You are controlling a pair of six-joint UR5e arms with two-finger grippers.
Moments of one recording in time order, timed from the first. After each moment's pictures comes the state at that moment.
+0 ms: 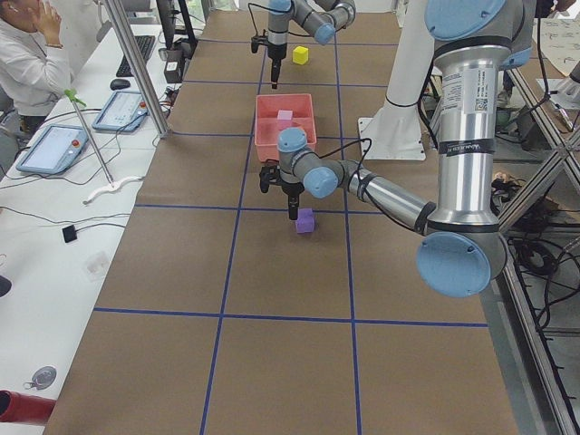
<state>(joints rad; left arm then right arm) -0.81 -1.53 -1.98 -1.85 -2.13 -1.00 0.73 -0.87 1.79 -1.75 2.01 1.08</state>
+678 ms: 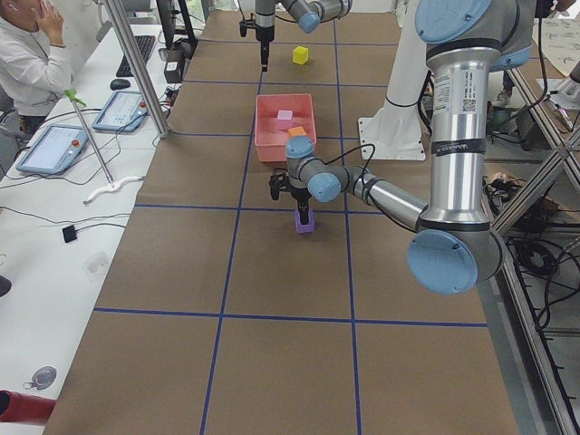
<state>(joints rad) -0.71 -1.53 -1.93 -1.87 -2.10 -1.09 0.85 -0.94 1.80 -1.76 2.08 0.87</state>
